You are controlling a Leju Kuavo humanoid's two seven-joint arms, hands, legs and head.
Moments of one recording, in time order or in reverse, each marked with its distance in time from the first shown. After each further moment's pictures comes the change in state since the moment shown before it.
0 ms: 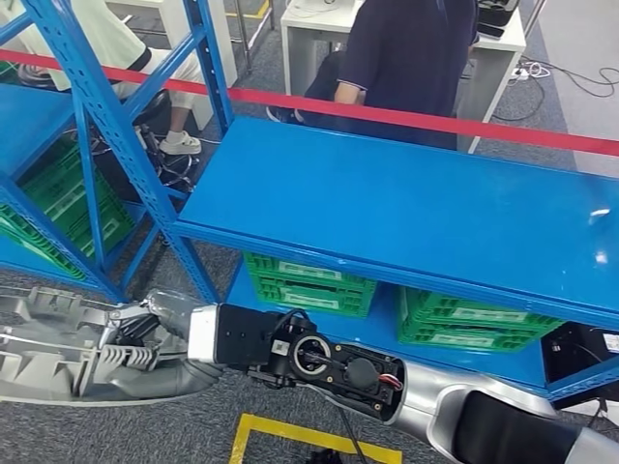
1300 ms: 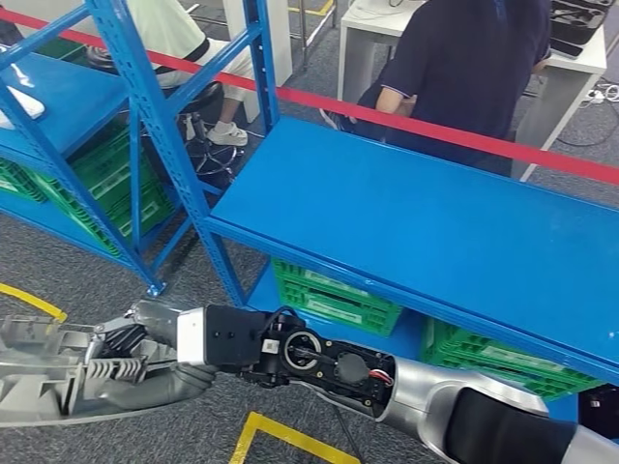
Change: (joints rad) left arm 0.014 0.009 0.002 0.000 0.066 0.025 -0.014; right arm -0.027 0.039 0.006 0.060 -0.021 0.092 -0.023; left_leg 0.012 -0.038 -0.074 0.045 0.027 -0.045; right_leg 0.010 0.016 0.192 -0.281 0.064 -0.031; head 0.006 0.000
